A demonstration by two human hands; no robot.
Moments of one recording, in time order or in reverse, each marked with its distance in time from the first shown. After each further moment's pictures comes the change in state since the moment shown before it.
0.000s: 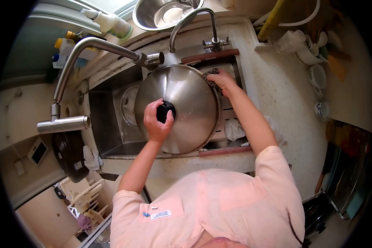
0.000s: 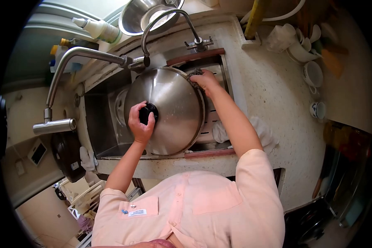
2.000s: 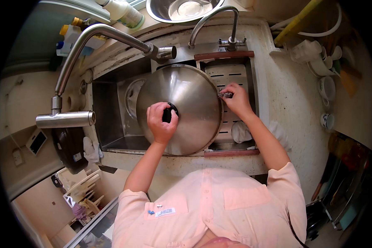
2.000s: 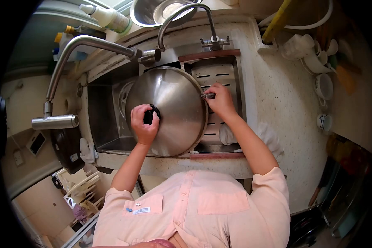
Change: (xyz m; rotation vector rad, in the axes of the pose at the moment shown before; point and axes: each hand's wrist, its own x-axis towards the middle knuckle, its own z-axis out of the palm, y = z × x) left_hand -0.003 -0.002 -0.010 0.098 0.045 0.003; right_hand -0.041 0.027 0.007 -0.730 0.176 -0.627
